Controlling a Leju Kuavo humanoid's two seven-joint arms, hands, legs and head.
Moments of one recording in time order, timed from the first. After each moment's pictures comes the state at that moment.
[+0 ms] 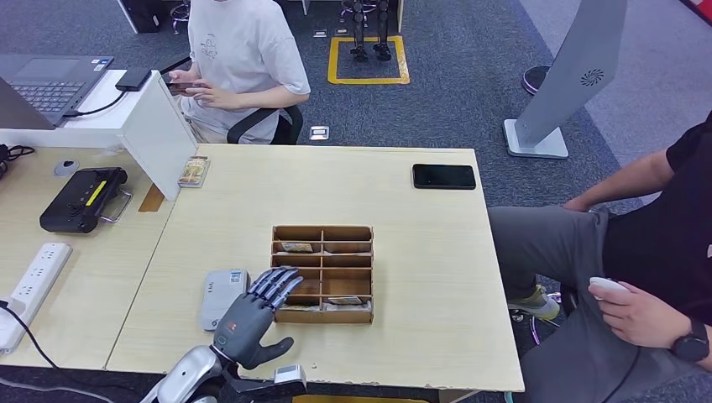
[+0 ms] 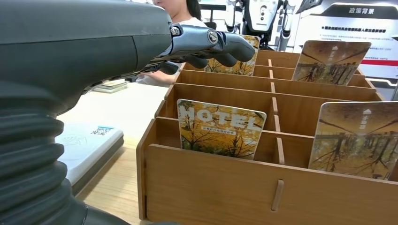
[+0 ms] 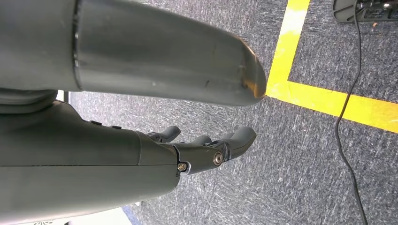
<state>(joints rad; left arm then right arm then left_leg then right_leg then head) -0.12 0.23 -0.64 -1.34 -0.92 0.45 -0.16 0.04 0.19 -1.21 -0.51 1.57 0.20 -0.07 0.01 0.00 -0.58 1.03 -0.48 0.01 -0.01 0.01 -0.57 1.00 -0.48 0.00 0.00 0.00</state>
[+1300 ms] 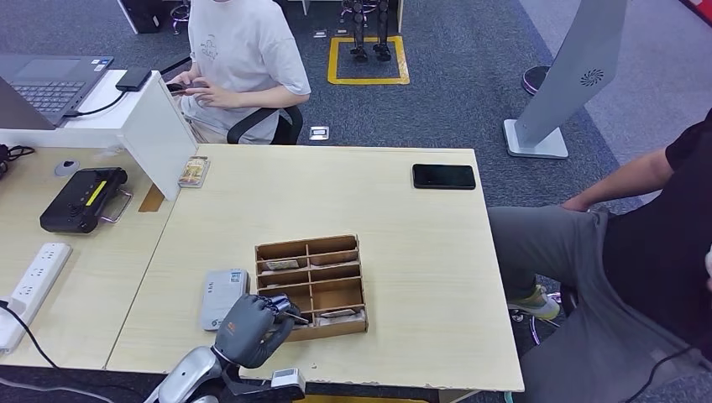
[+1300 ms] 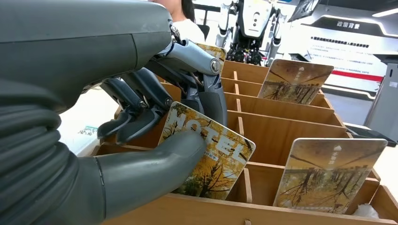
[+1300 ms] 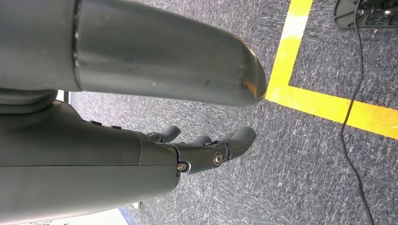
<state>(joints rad) -0.12 0.23 -0.64 -1.34 -0.84 0.45 -0.20 0.04 0.18 -1.21 -0.51 1.57 0.22 -0.08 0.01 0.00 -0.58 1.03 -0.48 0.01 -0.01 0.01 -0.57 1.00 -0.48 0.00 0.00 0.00</state>
